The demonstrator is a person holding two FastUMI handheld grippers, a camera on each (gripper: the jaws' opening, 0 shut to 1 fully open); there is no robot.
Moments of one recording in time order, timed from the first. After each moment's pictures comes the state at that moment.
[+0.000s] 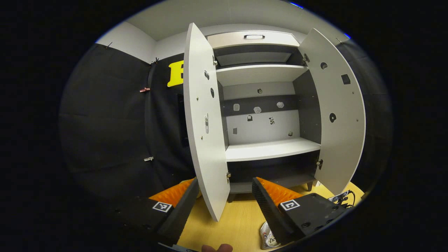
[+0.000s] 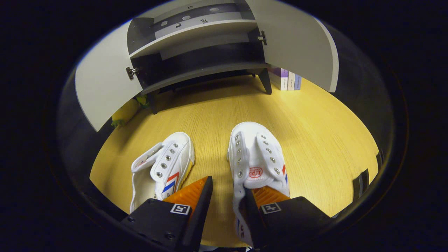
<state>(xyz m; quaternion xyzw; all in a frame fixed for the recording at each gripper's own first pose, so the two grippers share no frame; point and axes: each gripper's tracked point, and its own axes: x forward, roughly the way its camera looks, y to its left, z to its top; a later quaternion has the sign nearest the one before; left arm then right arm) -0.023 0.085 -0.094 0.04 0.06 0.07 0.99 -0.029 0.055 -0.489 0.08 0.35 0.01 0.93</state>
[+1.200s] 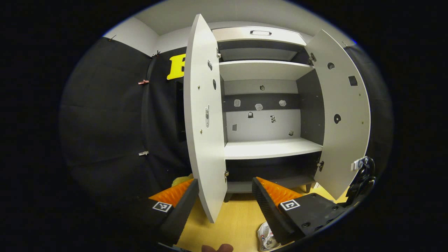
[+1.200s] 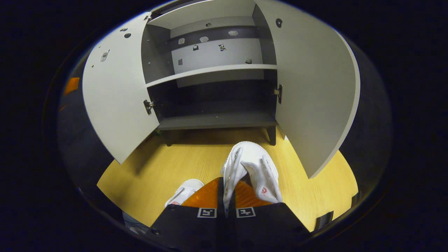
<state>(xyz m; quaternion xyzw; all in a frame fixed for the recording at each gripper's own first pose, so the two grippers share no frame) -0.001 0.089 -0.099 0.01 0.07 0.06 1.00 0.020 0.061 -0.322 0.05 0.28 0.07 0.96</state>
